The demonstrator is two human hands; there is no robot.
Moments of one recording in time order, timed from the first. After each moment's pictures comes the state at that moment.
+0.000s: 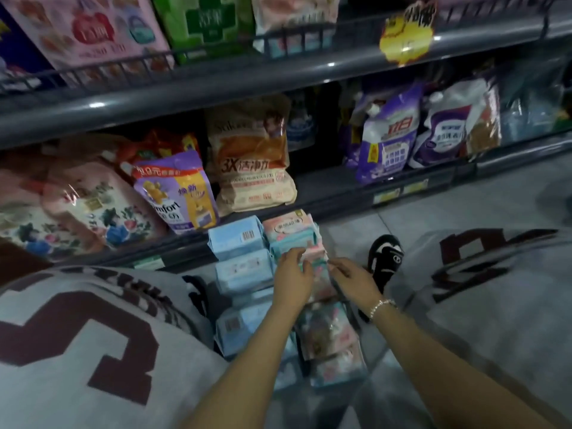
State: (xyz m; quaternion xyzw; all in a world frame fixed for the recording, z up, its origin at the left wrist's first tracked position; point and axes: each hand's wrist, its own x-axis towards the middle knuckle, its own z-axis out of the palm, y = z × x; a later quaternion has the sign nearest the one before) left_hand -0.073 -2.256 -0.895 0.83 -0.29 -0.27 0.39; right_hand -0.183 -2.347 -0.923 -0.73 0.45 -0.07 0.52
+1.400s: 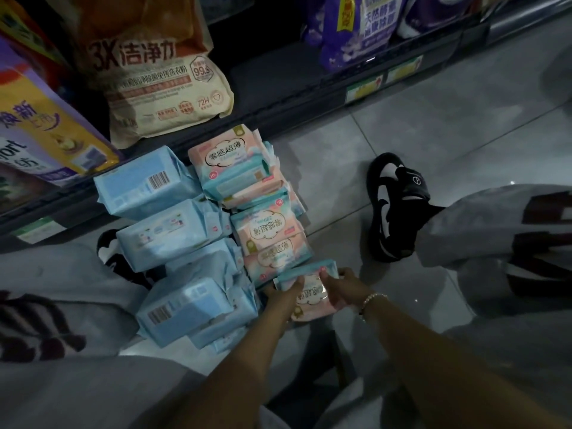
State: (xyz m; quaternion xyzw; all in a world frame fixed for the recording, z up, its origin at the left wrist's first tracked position) left_hand -0.160 -2.222 -1.085 0.72 0.17 -0.60 0.31; right_hand -0.280 -2.326 -1.083 -0.39 0.64 0.11 0.65
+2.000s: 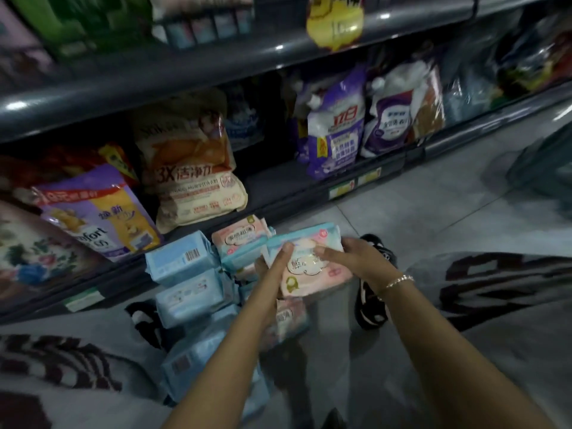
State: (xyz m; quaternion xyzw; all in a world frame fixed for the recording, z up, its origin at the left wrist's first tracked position) left_hand -0.088 -2.307 -0.915 0.58 -0.05 -0.58 0.57; right_hand -0.228 -2.423 -0.860 -0.62 0.47 -0.04 0.63
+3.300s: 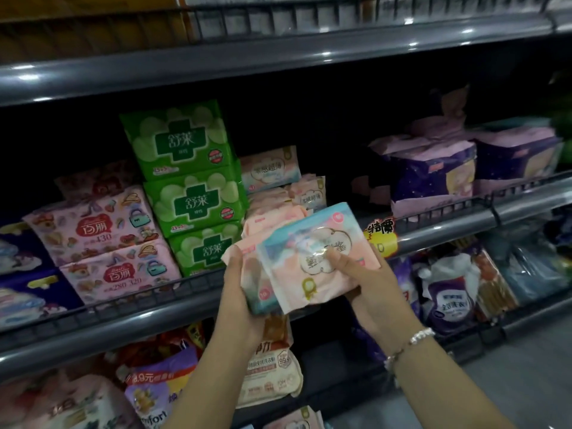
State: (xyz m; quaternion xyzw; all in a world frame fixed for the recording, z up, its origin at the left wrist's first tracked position) left_hand 0.038 -2.385 -0.639 0.44 -0.13 -0.36 0.81; right_hand -0.092 -2.488 -0.638 -0.43 0.15 -0.41 0.79
